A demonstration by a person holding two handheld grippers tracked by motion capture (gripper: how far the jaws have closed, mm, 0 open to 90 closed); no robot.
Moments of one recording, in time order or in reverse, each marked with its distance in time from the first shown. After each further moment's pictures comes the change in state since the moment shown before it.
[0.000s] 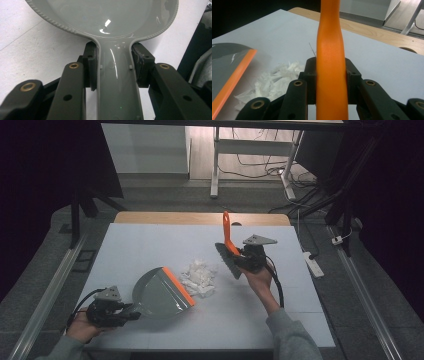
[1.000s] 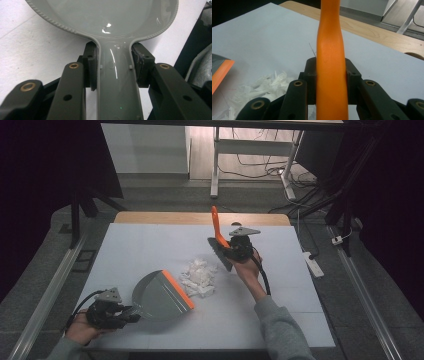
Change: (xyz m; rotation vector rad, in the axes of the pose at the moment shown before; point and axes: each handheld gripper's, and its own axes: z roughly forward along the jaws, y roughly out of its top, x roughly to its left) left arm -0.003 -0.001 0.002 0.035 -0.015 -0.019; right arm -0.003 0.013 0.052 0.060 -0.029 -0.014
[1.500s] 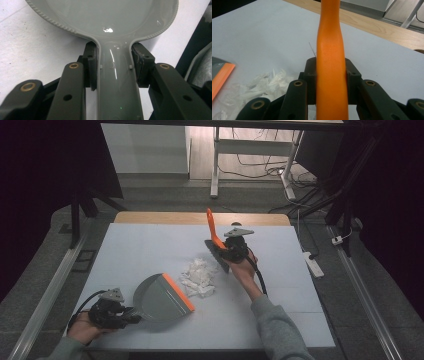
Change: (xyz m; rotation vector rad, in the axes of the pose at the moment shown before) left arm 0.004 0.000 0.008 0.050 -0.007 -0.020; right arm 0.004 -0.003 0.016 0.032 0.001 -0.014
